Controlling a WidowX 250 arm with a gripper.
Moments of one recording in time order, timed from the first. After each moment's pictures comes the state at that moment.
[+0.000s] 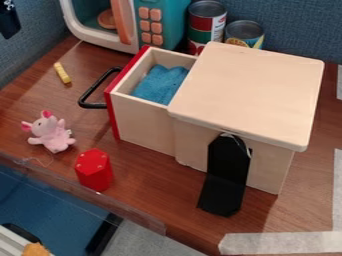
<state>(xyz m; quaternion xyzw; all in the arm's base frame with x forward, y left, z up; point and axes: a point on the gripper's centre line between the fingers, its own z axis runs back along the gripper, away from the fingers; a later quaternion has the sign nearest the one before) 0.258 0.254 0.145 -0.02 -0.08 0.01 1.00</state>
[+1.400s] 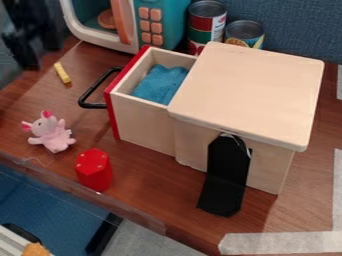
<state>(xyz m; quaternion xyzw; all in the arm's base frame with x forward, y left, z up) 0.300 0.229 0.074 -0.02 -0.04 -0.67 0.74</state>
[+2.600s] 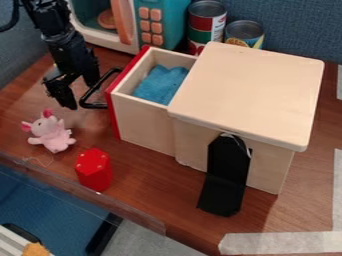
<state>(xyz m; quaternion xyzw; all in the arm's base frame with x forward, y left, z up) 0.299 0.167 0.026 -0.02 -0.06 -0.73 0.68</state>
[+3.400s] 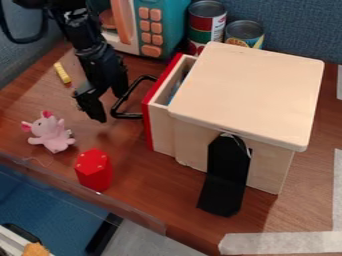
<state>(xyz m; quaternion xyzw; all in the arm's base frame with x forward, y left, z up) 0.305 0.110 0.023 -0.01 -0.08 -0.75 0.66</state>
